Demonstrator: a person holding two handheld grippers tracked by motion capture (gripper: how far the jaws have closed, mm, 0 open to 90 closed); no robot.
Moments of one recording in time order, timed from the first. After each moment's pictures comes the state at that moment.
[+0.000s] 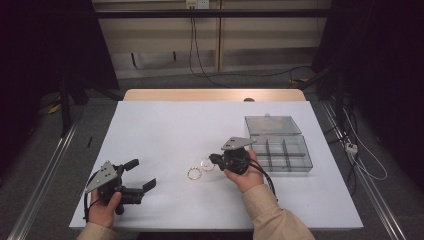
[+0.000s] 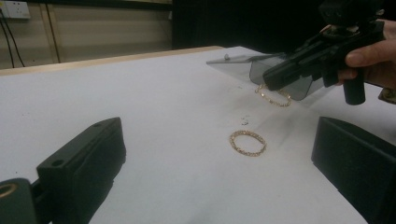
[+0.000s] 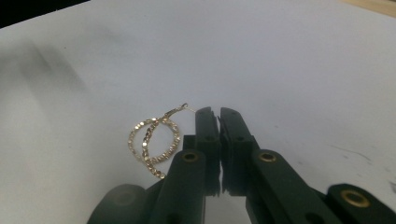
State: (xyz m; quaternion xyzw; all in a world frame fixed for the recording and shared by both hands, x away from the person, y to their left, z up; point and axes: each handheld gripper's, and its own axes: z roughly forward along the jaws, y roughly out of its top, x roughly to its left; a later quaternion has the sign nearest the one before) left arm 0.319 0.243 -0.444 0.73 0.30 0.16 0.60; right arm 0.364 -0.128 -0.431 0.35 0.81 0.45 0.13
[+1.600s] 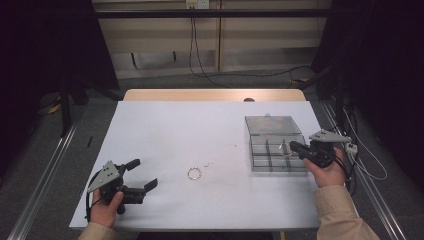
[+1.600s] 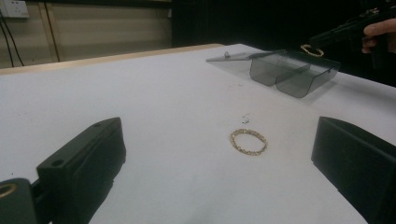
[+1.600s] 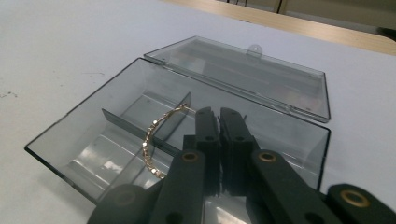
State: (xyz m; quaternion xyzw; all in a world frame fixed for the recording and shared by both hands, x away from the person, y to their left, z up) left arm 0.320 0.239 -0.445 0.73 0.30 0.15 0.60; right arm 0.344 -0.336 -0.415 0.49 0.73 0.40 0.25
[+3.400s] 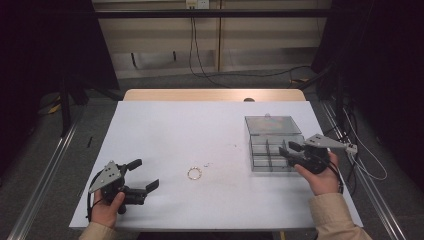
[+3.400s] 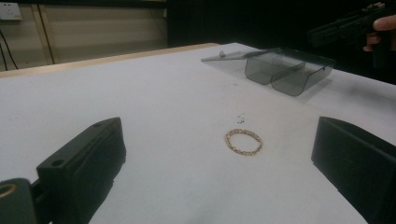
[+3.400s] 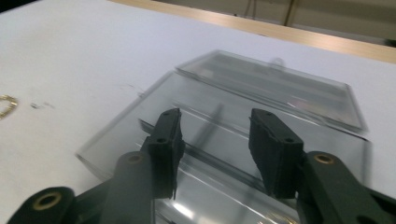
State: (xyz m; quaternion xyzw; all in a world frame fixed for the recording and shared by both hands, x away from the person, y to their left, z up) left arm 0.320 0.236 -0.445 0.74 0.29 0.15 0.59; right arm 0.330 -0.310 -0.411 0.48 0.72 0.43 0.25
